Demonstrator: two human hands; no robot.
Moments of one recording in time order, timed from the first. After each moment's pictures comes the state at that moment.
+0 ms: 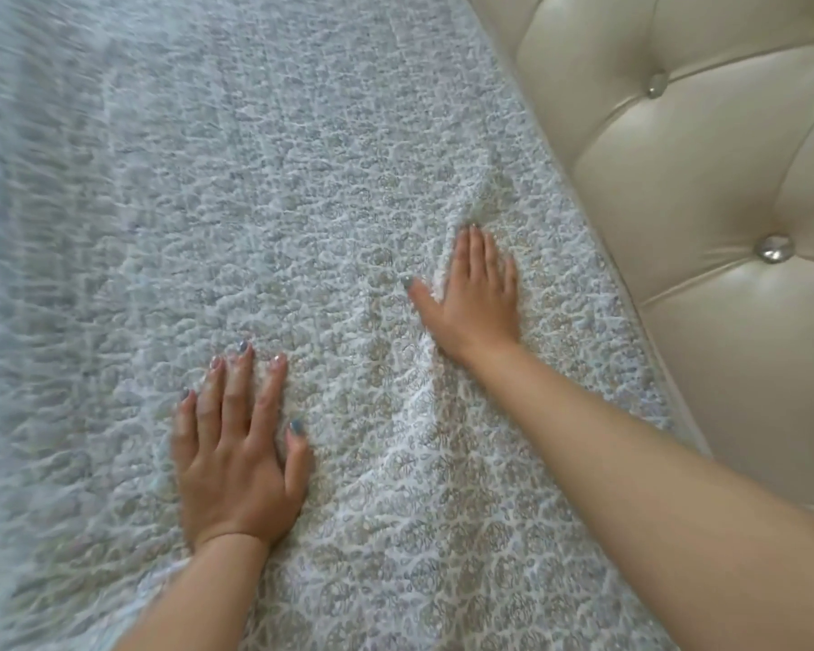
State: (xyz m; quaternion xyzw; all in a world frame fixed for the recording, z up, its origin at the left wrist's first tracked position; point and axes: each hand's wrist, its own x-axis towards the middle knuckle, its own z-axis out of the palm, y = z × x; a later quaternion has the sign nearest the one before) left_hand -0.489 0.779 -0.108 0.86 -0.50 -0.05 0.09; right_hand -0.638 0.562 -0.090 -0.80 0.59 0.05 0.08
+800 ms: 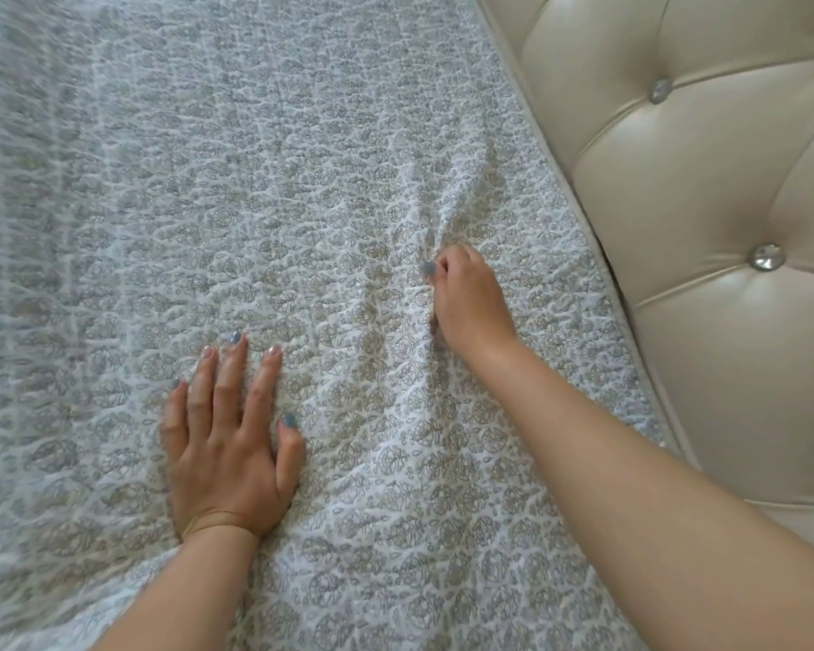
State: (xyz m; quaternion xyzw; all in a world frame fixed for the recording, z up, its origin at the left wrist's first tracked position) left_hand -0.487 0.778 -0.110 0.85 -0.51 -0.06 0.10; right_hand -0.627 0.566 -0.065 -0.81 0.55 -0.08 0.17
